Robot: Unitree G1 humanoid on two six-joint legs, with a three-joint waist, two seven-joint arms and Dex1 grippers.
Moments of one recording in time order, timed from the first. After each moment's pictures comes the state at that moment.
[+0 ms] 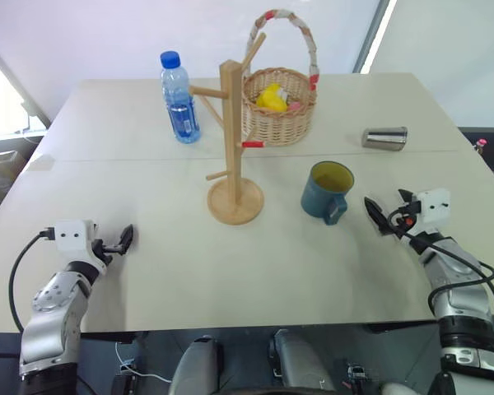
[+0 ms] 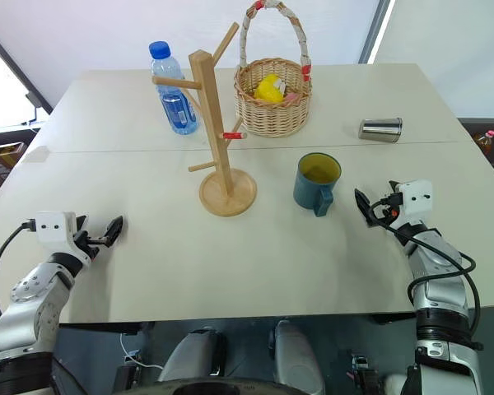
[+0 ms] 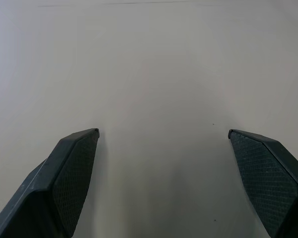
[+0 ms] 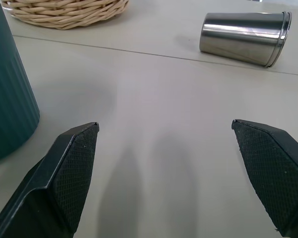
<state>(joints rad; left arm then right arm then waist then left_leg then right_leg) 0.06 0.41 0.37 -0.11 -0.32 0.35 -0.30 -0.20 -0.53 -0.31 0.31 0.30 0.01 0.52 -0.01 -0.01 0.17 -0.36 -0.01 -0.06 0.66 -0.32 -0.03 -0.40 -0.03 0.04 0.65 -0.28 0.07</state>
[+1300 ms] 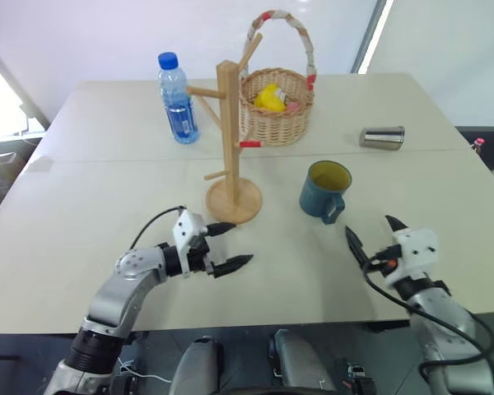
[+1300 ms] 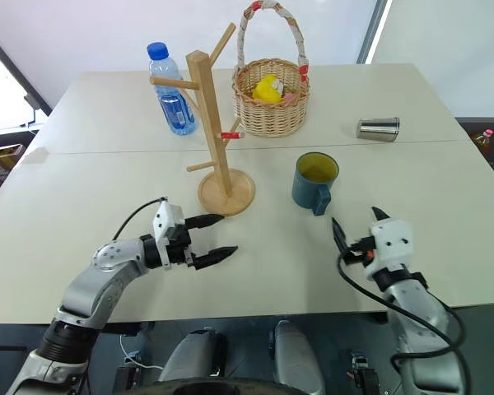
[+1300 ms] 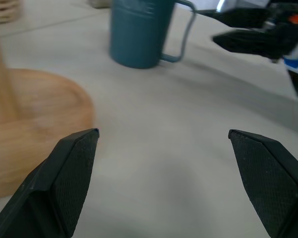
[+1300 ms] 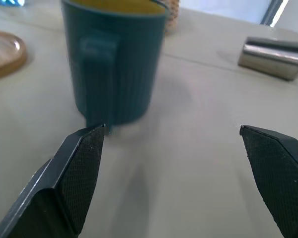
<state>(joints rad) -0.14 0.43 -0.17 -0.21 -0.39 0.32 -0.91 0.23 -0.32 -0.16 -0.42 0.15 0.16 0.26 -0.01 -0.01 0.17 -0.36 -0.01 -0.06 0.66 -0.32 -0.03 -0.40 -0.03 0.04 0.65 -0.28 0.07</state>
